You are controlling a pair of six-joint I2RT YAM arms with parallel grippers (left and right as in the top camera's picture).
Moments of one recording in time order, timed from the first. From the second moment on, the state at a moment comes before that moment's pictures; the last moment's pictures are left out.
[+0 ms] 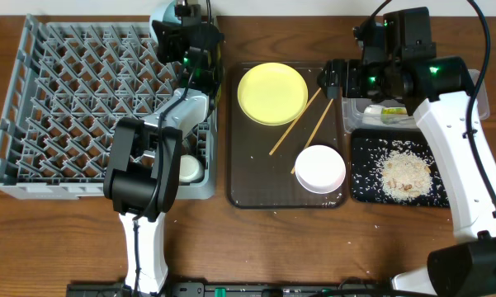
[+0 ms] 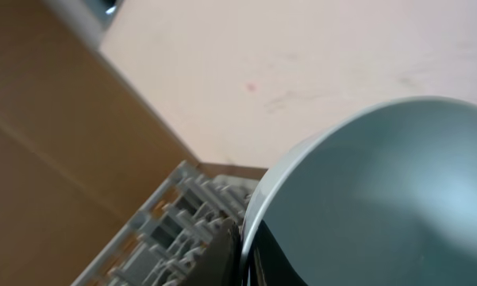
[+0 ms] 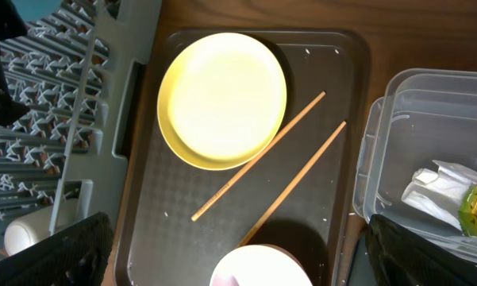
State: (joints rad) left arm -0.26 2.18 1.45 0.60 -1.01 0.46; right arm 0.18 1.67 1.66 -0.96 -0.29 0.20
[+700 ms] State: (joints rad) left arm -0.19 2.18 1.45 0.63 -0.79 0.46; right arm 0.18 1.67 1.66 -0.96 -0.29 0.20
